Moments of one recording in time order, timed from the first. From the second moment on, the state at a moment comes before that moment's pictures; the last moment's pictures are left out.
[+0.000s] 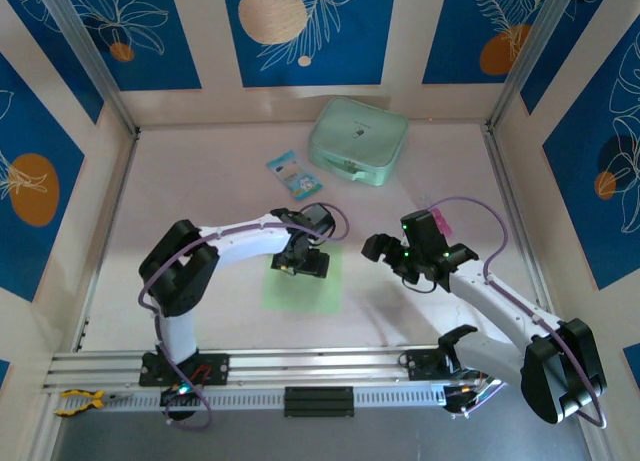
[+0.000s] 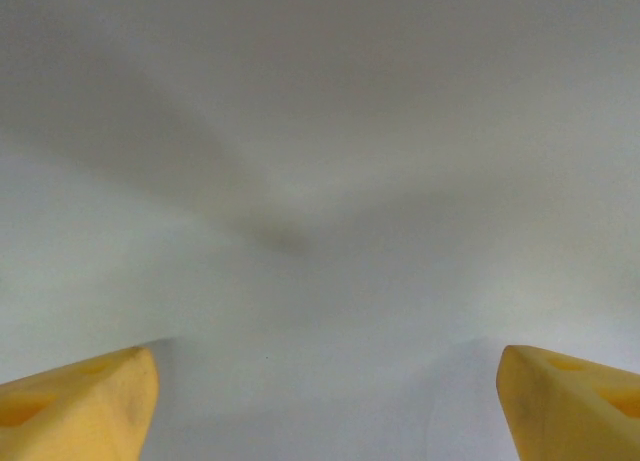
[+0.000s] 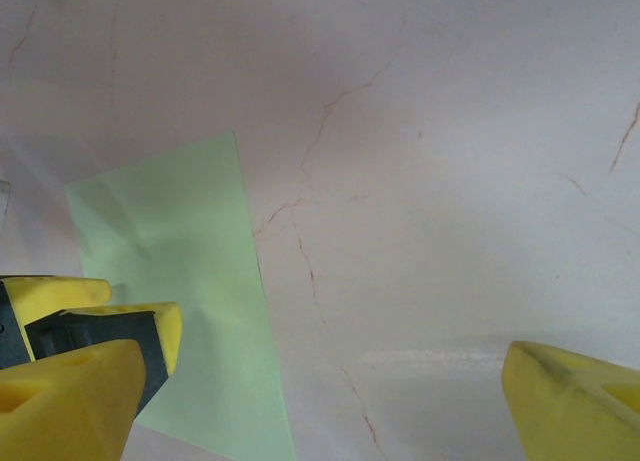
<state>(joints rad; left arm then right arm) -0.86 1.86 1.24 -0.80 -0.03 -0.62 0.43 1.05 0.59 -0.51 -0.21 0.87</state>
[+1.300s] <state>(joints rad) -0.86 1.87 1.19 -0.74 -0.05 -0.68 0.43 1.13 0.62 -0.55 -0.21 0.87</state>
